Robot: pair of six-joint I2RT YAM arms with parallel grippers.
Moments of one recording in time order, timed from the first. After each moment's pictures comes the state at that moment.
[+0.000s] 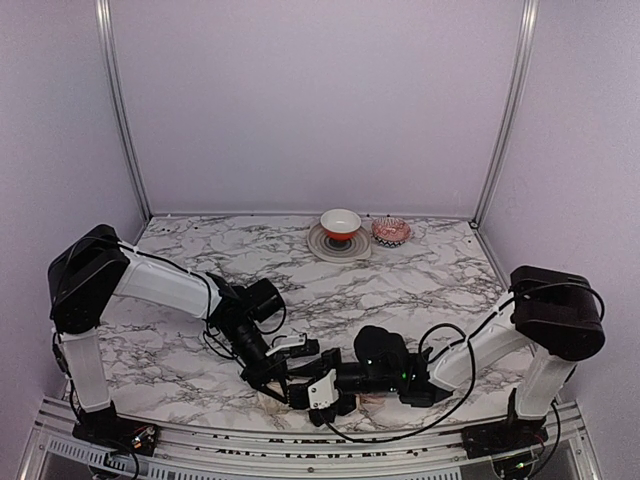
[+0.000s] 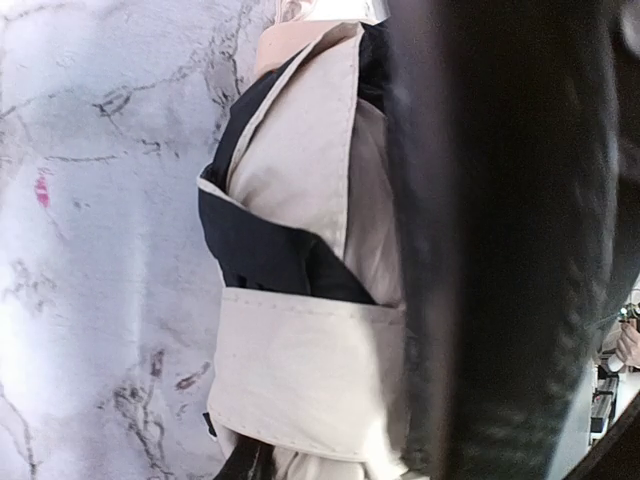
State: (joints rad) left arm -0.89 1.92 1.06 -0.52 0.85 0.44; right arm 1.24 1.79 0.62 0.83 -0.17 -0.86
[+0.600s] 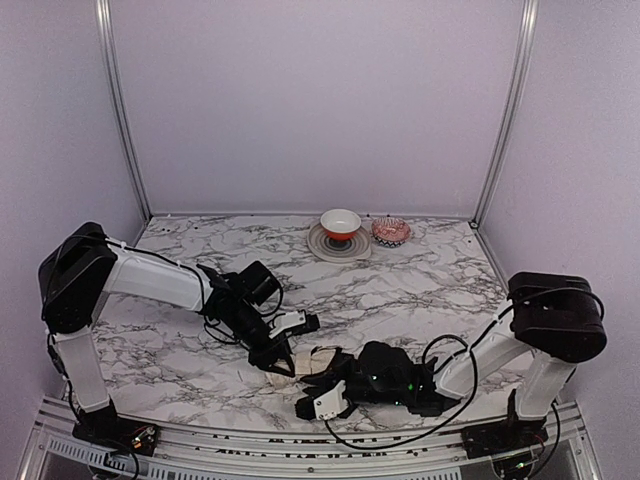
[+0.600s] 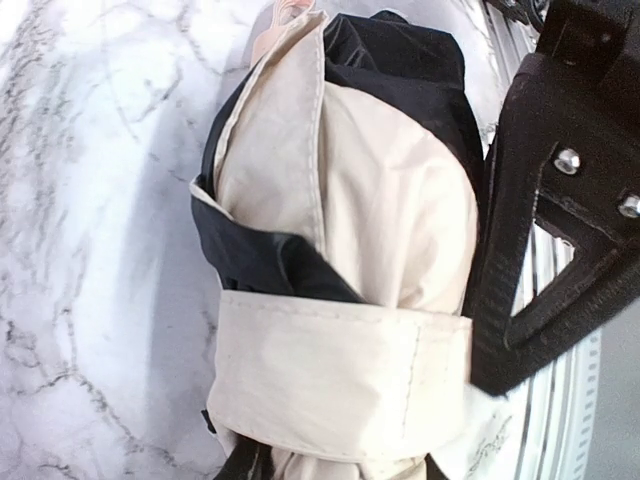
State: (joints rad) left arm -0.85 1.87 1.06 -0.38 0.65 0.36; right arm 1.28 1.78 0.54 0.82 0.04 -0.94
